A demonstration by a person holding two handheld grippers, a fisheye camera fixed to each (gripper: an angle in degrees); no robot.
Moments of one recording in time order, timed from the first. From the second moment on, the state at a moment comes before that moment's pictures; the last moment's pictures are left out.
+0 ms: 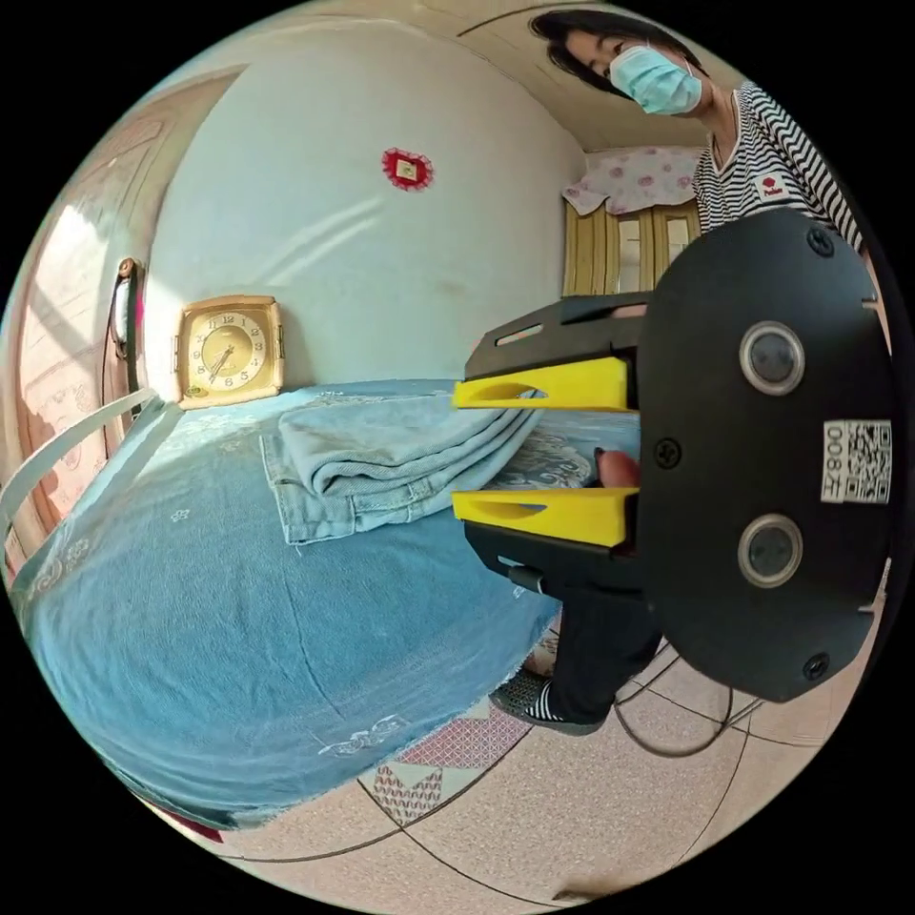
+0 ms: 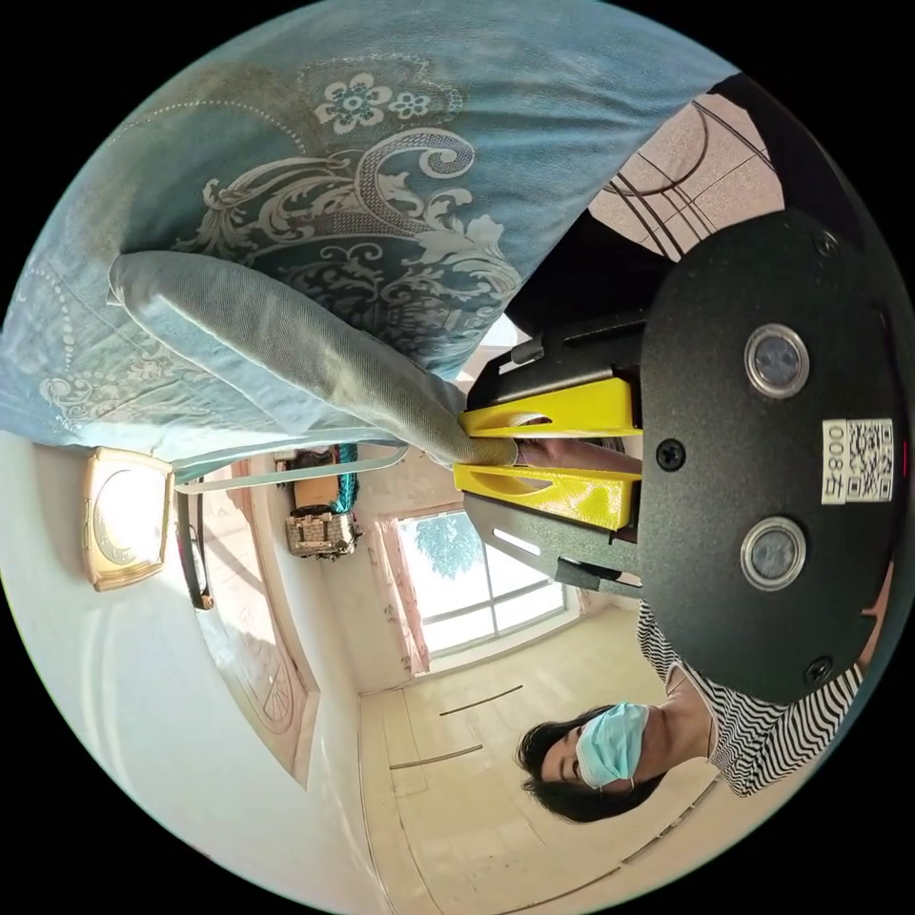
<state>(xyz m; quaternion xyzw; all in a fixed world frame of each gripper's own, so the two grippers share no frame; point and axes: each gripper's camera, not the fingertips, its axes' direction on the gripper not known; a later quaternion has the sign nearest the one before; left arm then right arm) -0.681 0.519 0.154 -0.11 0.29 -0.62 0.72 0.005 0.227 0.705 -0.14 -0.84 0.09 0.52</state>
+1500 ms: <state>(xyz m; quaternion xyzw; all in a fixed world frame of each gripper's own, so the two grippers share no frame) -0.514 0.301 0.133 -0.05 0.33 -0.56 0.76 0.213 0.435 0.318 -0.03 -0.86 0.08 0.50</state>
